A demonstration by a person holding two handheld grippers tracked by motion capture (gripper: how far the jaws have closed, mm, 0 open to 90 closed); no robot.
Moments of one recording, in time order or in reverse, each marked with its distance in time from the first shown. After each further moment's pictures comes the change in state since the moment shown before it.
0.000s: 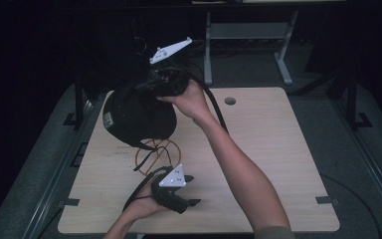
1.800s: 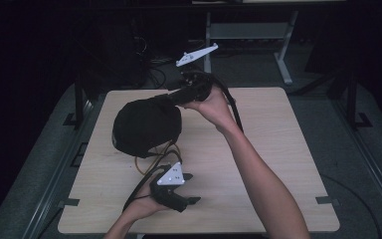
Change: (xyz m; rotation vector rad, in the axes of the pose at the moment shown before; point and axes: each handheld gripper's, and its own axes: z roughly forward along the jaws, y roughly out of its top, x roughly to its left) left arm 0.001 0.001 -0.003 -0.032 0.021 -0.028; right arm -0.015 -0.035 -0.038 0.019 -0.049 0.133
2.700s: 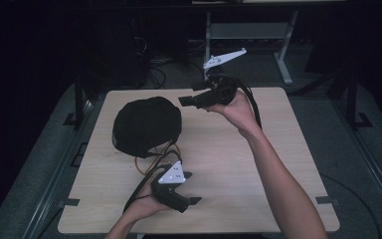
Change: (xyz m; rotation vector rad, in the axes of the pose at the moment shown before) left arm 0.000 0.001 0.003 -0.004 0.012 -0.039; right arm -0.016 -0.030 -0.045 -0.007 -0.068 0.050
